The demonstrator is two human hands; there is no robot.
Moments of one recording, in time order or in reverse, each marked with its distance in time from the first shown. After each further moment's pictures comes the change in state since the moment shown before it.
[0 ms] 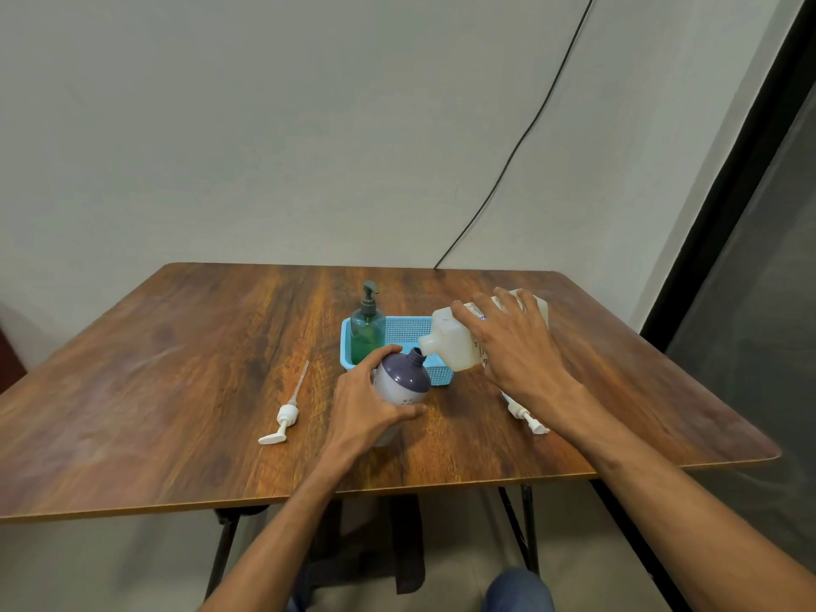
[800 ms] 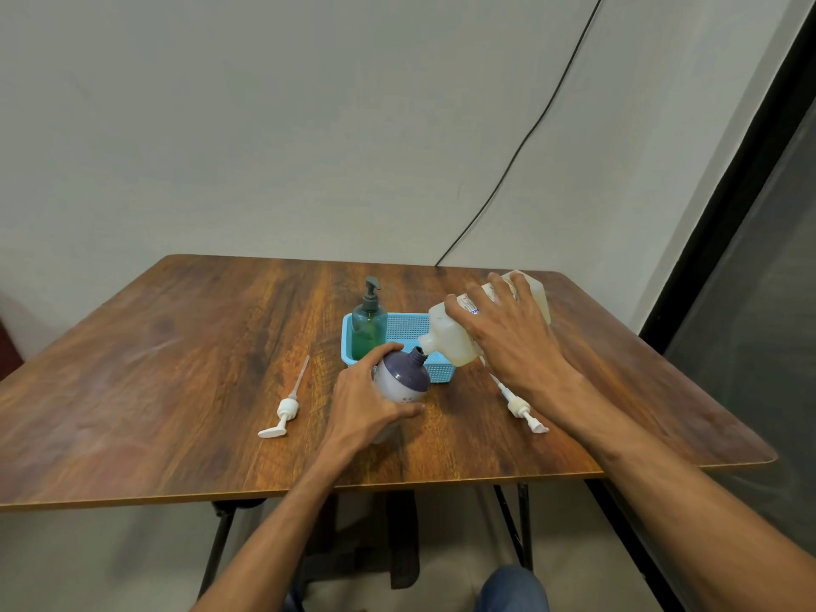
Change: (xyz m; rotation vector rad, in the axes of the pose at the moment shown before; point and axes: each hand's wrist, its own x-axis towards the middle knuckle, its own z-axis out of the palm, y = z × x) left_hand 0.000 -0.003 -0.004 0.060 -0.004 -0.005; right_hand 0.010 -0.008 -0.026 -0.189 -0.104 -0.086
